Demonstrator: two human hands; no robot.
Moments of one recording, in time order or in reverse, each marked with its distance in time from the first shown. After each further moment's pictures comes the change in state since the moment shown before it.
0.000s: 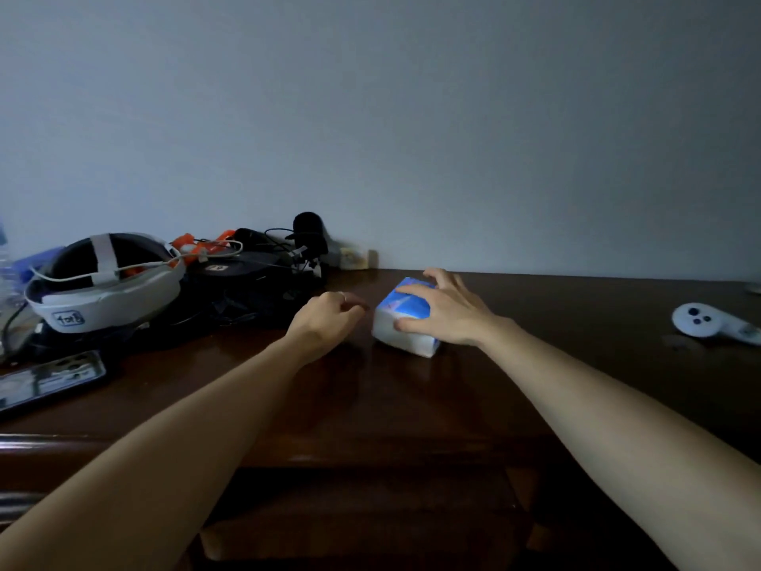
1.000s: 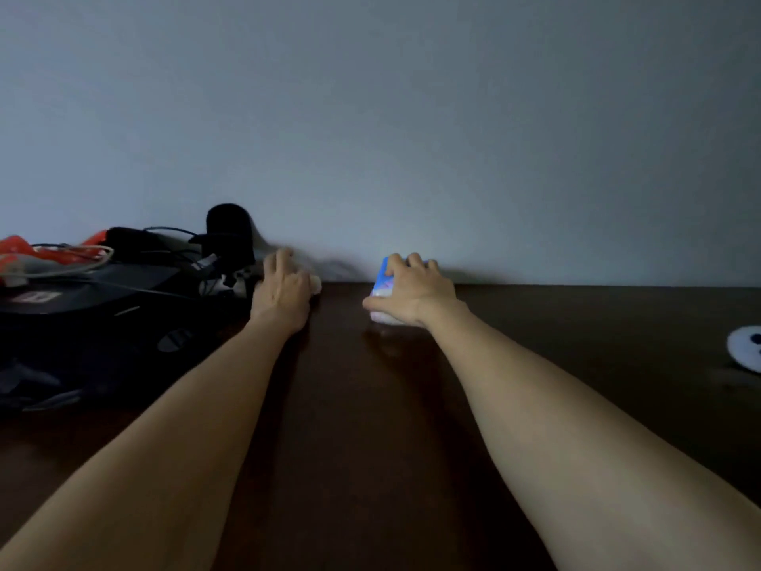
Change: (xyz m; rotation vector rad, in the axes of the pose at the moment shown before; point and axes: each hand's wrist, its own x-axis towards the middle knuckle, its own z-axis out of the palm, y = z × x) left_hand 0.240 -0.061 0.084 0.578 0.220 0.097; right_hand 0.169 0.060 0.040 -0.090 0.146 0.218
